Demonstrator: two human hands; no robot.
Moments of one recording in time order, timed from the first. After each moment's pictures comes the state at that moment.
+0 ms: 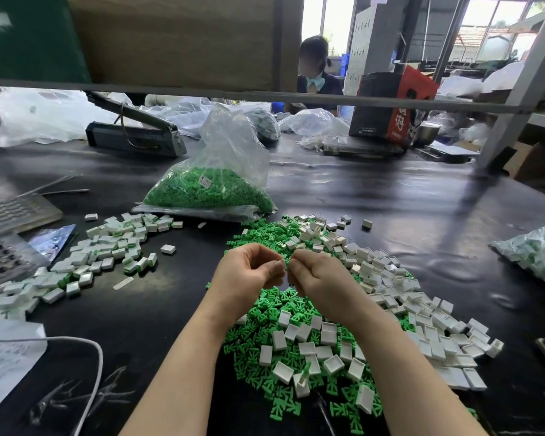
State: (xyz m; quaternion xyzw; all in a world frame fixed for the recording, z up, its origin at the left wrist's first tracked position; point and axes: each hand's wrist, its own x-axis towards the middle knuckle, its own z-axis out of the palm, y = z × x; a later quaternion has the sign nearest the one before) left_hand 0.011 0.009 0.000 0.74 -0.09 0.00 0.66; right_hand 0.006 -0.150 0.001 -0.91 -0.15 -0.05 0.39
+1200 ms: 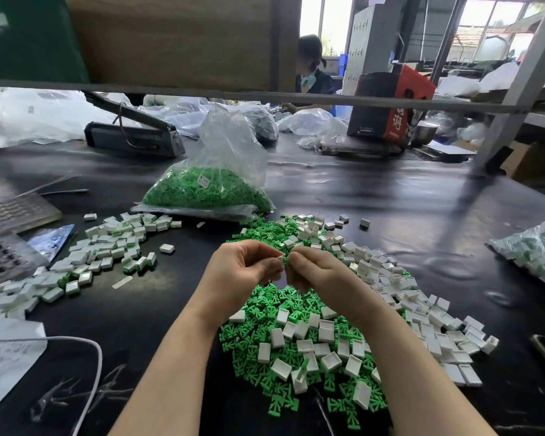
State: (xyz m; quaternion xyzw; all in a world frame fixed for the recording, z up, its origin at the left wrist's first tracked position) left_hand 0.009 0.019 0.006 0.75 -0.14 0.01 0.65; right_hand 0.004 -0.156 0.002 -0.80 -0.19 0.04 0.56
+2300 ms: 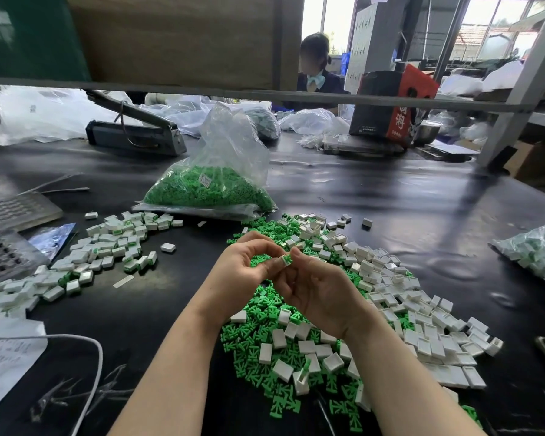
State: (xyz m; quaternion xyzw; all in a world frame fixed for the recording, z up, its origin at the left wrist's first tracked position) left_hand 0.010 0.018 0.012 0.78 -0.19 0.02 0.60; right_hand 0.000 -0.140 -0.007 -0.48 -0.12 0.21 0.84
